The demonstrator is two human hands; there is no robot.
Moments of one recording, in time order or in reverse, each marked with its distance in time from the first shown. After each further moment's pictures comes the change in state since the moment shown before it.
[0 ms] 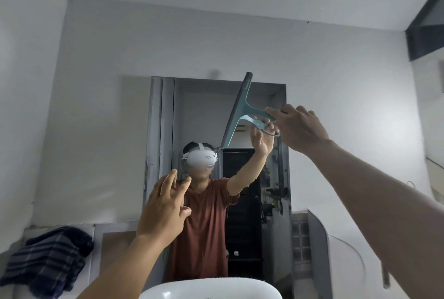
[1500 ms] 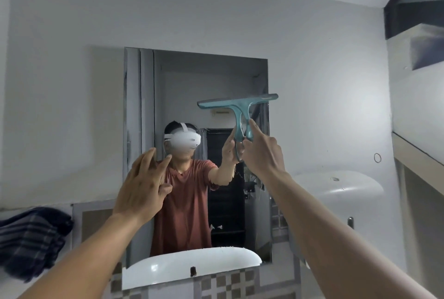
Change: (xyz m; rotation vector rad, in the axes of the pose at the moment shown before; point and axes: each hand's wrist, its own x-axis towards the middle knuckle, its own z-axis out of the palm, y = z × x) left_hand -0.007 -0.003 -0.010 0.007 0.005 0.075; right_hand -0.072 -0.072 0.059 0.630 -0.042 0.442
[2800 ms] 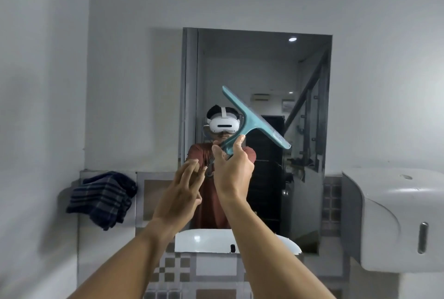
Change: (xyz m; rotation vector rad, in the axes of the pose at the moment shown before) left_hand -0.076 -0.022 0.015 0.105 -0.087 0.043; right_hand -0.095 -0.126 0.125 0.674 0.020 0.247
